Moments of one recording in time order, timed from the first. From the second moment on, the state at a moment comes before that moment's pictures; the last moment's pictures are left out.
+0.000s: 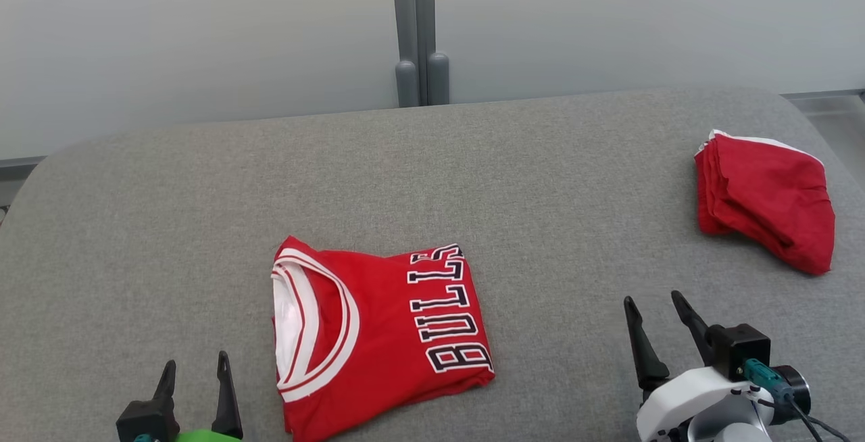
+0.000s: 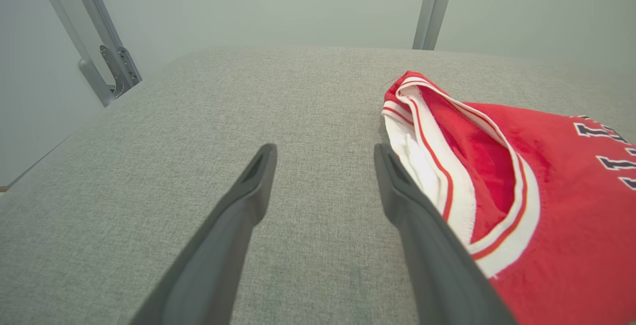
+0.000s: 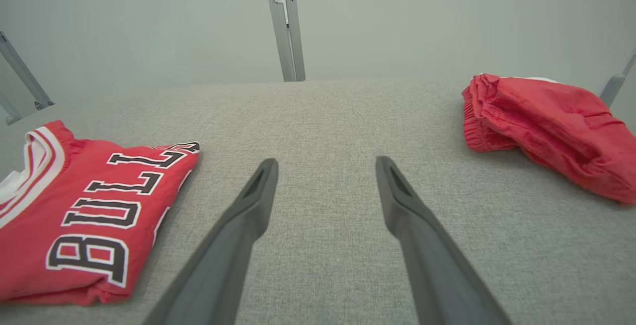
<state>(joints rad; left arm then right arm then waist) 0.00 0.05 0.07 0.45 -0.12 -0.03 -0.26 -0.07 -0.06 0.05 0.40 0.12 0.13 -0.26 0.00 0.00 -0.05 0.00</state>
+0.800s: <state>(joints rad) 0.00 0.05 0.02 0.43 -0.13 -0.03 -0.26 -0.07 -0.05 0.05 0.40 0.14 0.13 -0.26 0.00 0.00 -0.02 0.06</state>
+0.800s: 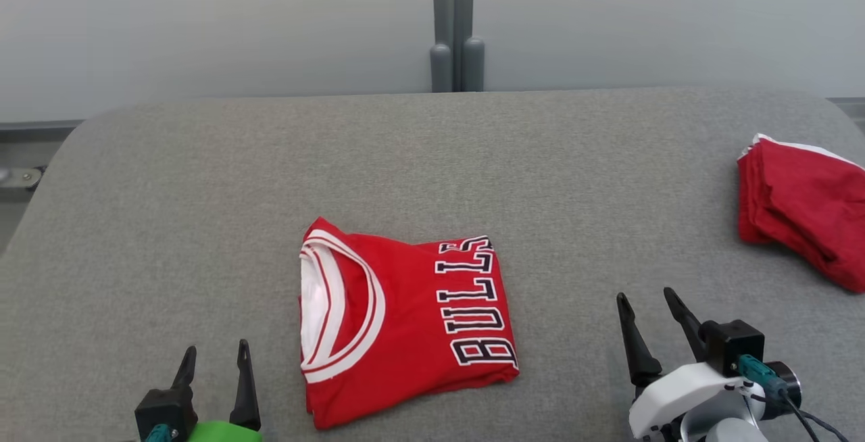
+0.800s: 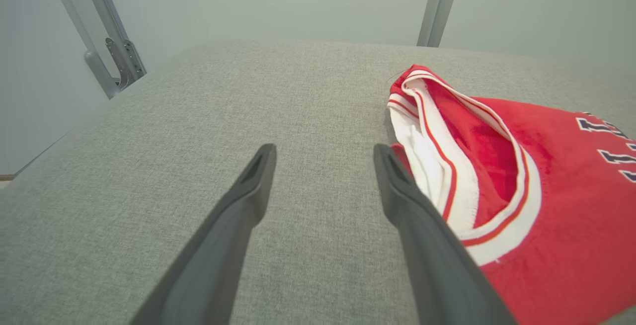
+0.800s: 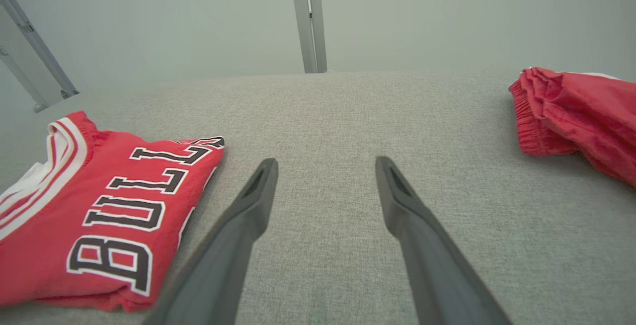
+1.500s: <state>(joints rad) -0.03 0.05 -0.02 0.44 -0.13 -0.05 -0.26 -0.23 -0.05 0.13 0.66 0.32 0.13 -0.26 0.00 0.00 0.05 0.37</state>
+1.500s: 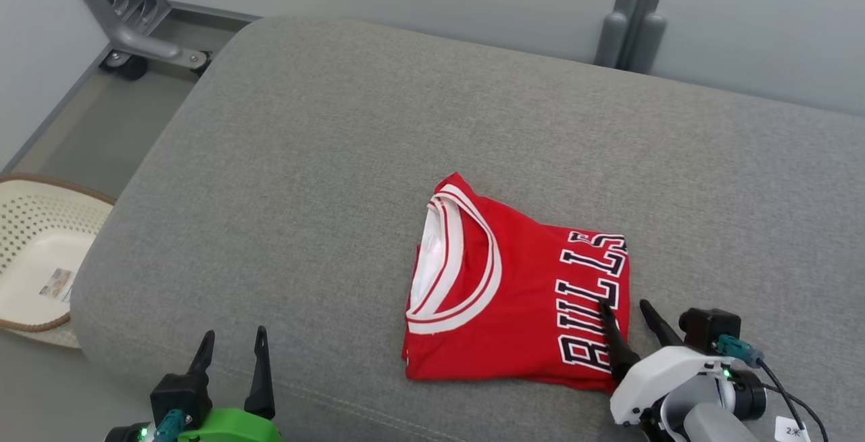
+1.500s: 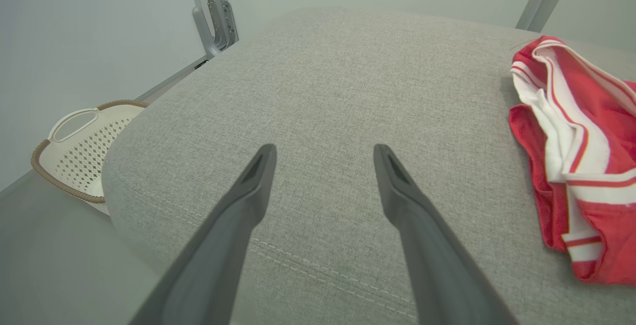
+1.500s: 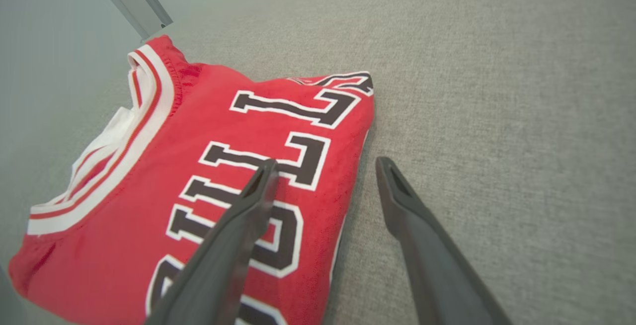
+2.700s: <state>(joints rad) -0.03 0.05 -0.05 0.41 -0.20 -0.06 -0.26 -0.24 -0.05 0.11 0.73 0.35 0.13 -0.26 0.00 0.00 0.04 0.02</state>
